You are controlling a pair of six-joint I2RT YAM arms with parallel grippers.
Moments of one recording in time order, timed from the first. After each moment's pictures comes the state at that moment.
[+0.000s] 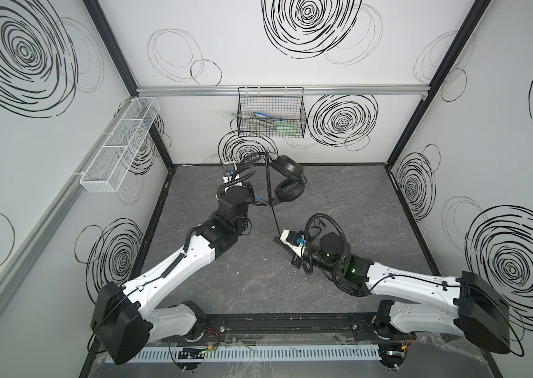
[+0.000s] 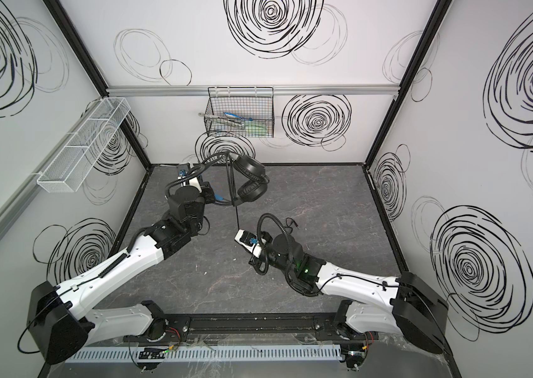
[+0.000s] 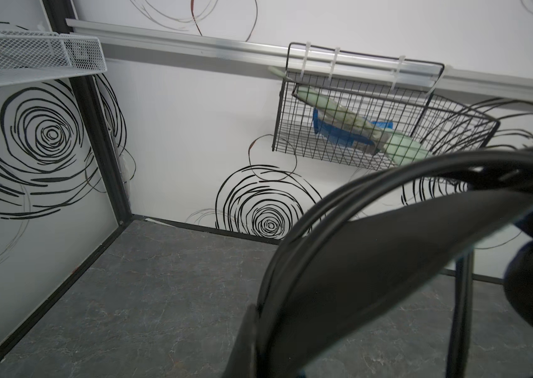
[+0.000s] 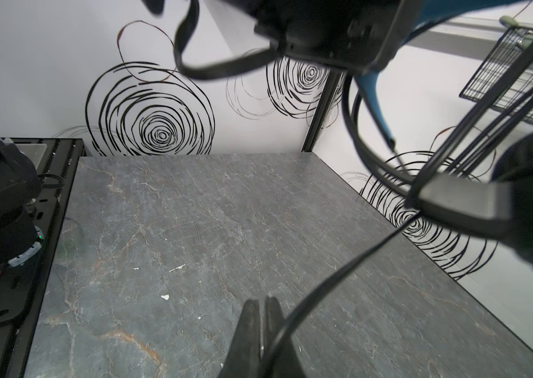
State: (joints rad) left arm -0.61 1.23 0.97 0.08 -0.74 -0.22; right arm 1.06 1.17 0.57 0.47 -0.06 -0.26
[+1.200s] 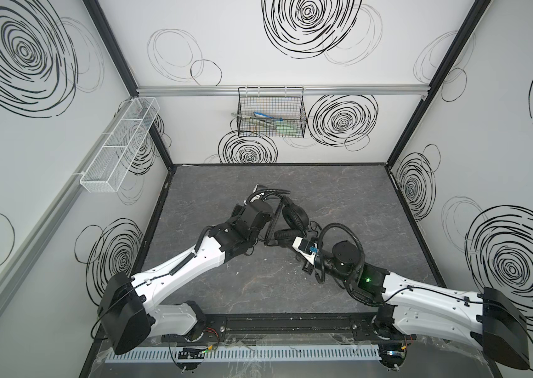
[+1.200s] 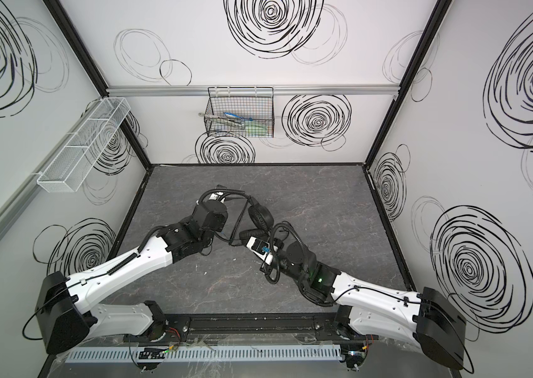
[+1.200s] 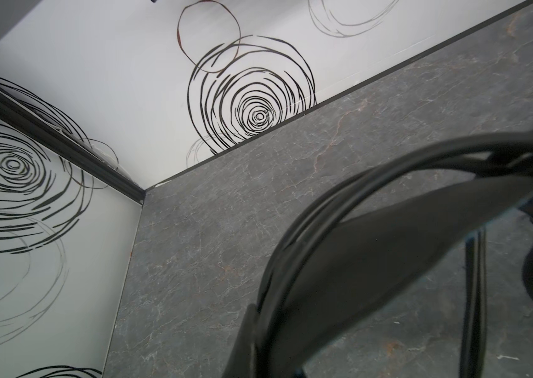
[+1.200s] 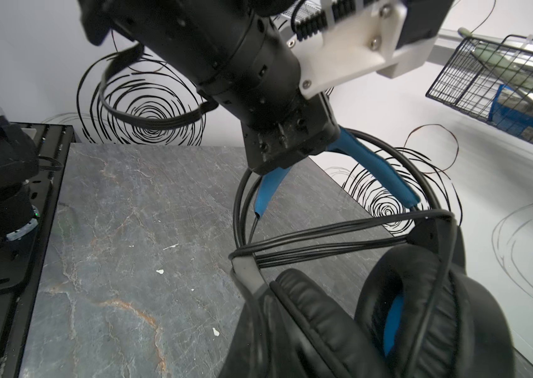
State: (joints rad) left arm -0.75 1.29 1.03 -0.39 -0.72 -0.05; right arm 1.07 0.98 0.45 0.43 -0.01 -0.30
